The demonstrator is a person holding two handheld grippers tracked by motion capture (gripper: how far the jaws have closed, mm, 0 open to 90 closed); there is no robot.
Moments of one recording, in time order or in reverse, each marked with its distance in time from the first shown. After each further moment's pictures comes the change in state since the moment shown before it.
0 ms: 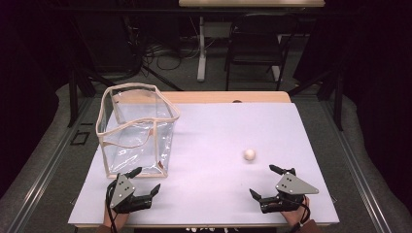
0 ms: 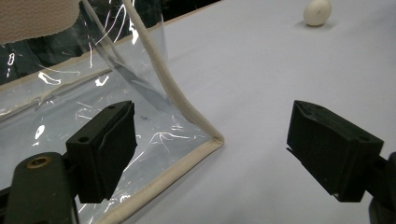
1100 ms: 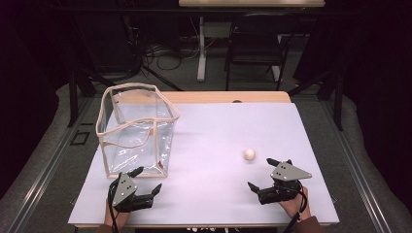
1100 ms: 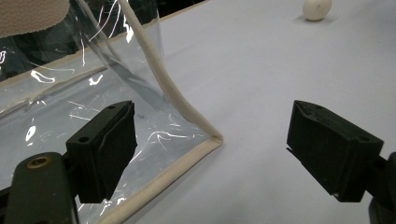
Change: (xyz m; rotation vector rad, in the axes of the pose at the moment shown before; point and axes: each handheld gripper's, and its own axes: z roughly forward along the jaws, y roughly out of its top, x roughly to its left) left arm 0.000 0.000 0.006 0.021 -0.011 0.006; right arm -0.015 0.017 0.016 0.104 0.026 0.003
